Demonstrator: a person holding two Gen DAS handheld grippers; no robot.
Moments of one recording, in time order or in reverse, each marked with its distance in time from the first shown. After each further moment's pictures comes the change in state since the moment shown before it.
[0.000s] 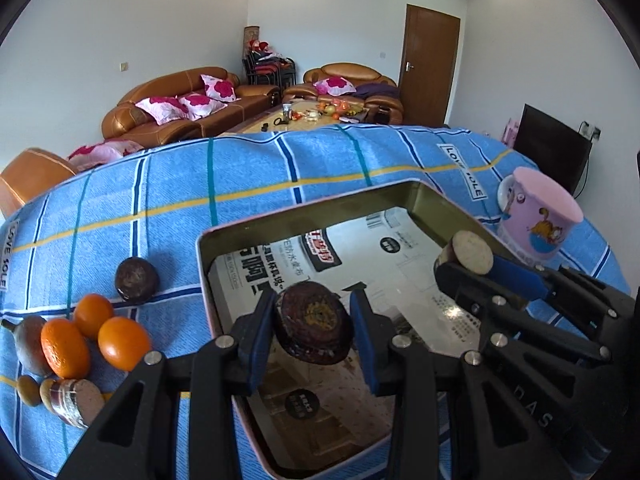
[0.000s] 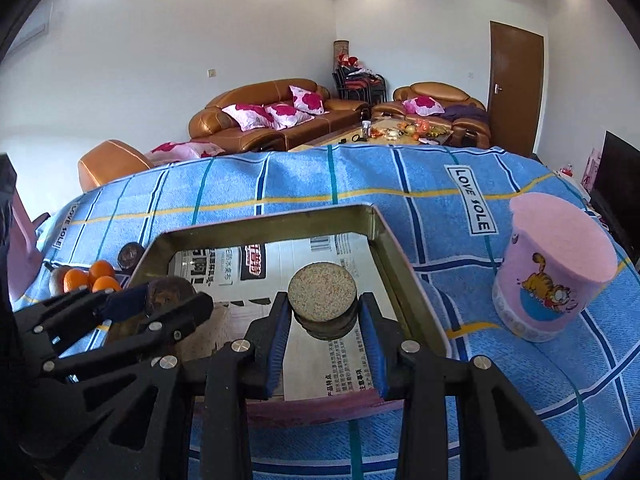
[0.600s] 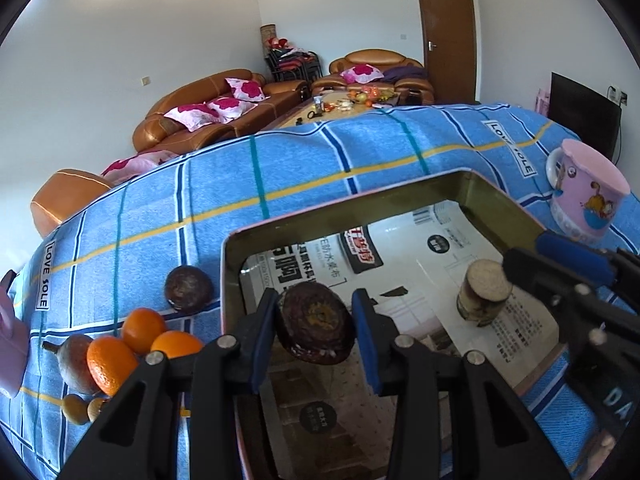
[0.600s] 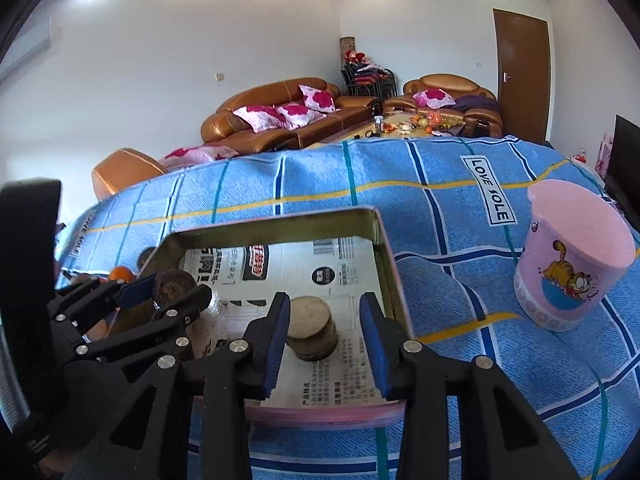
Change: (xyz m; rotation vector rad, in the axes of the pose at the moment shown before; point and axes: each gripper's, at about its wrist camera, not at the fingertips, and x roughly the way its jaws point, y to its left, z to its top) left arm 0.010 0.015 0.004 0.072 0.032 0.178; right arm -0.006 -0.003 -0.001 0.052 -0.023 0.081
